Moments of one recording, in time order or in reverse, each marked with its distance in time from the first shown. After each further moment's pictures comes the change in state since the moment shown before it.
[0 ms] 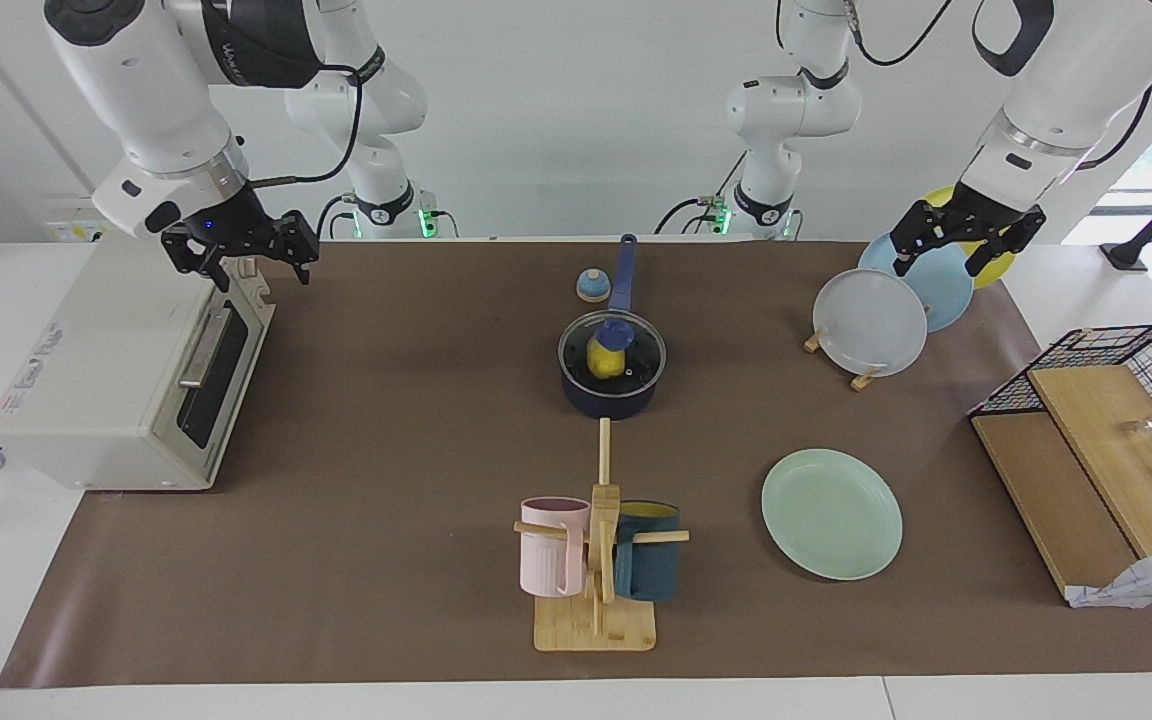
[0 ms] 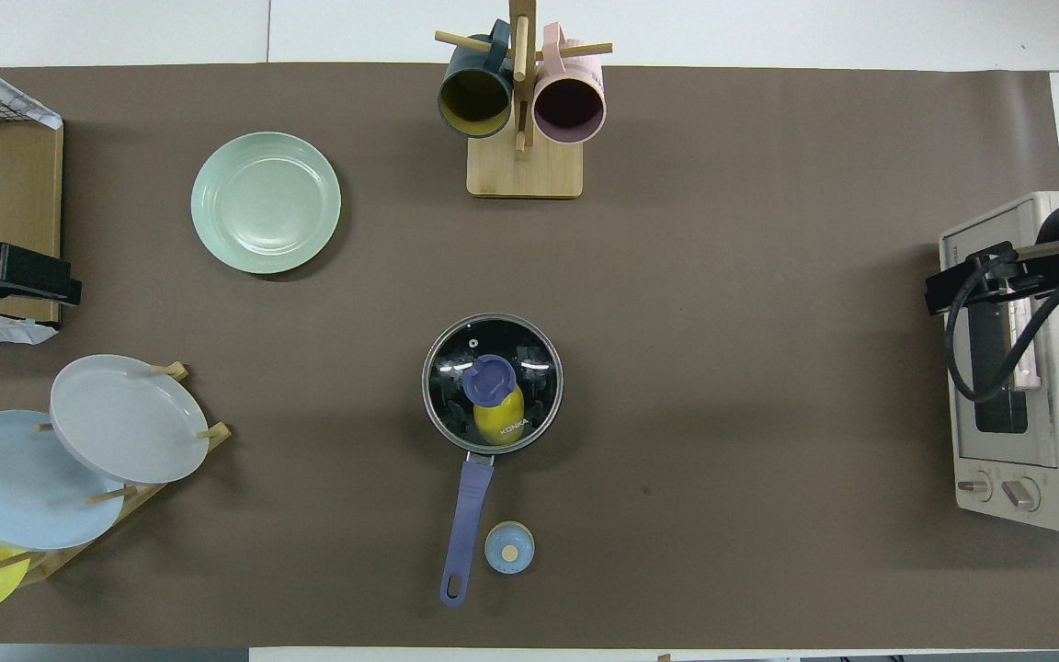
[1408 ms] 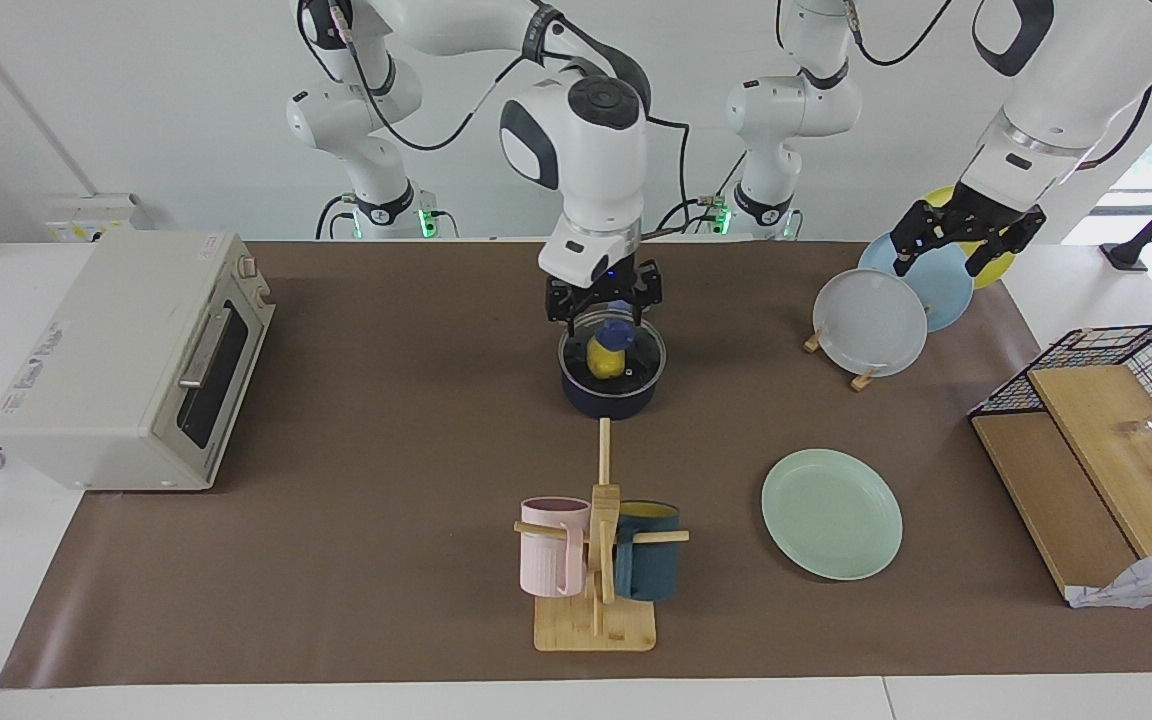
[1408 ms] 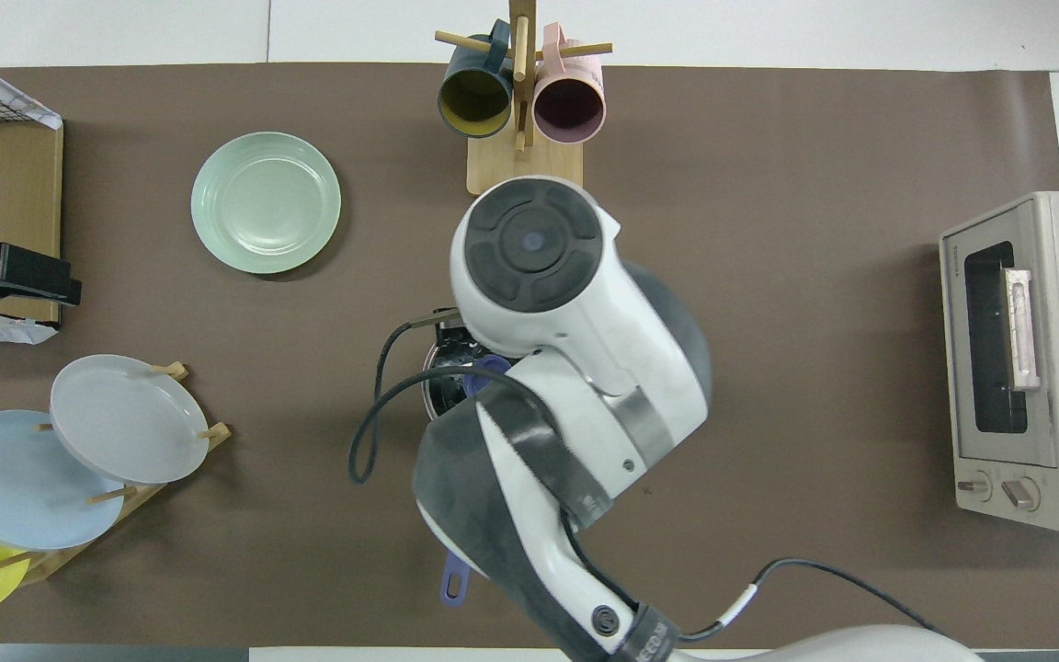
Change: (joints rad) left arm 0.000 0.000 0.000 0.000 0.000 0.000 0.000; right arm 0.656 0.379 0.012 0.166 0.033 0.346 0.668
